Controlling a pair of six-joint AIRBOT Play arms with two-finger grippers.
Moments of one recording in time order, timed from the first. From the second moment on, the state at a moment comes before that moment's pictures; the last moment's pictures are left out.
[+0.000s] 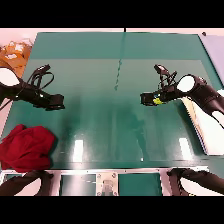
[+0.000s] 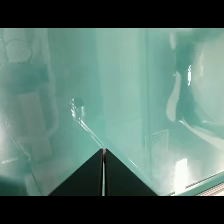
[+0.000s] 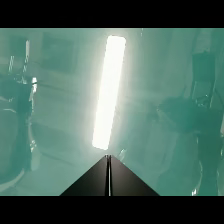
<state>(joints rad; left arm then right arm) -0.03 -1.12 1.05 1.14 -1.32 -1.44 0.20 -1.23 1.02 -1.21 1.02 1.59</state>
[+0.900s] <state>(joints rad) 0.15 -1.15 0.67 1.83 -1.32 -1.74 0.20 -1.23 1.02 -1.21 1.02 1.59</state>
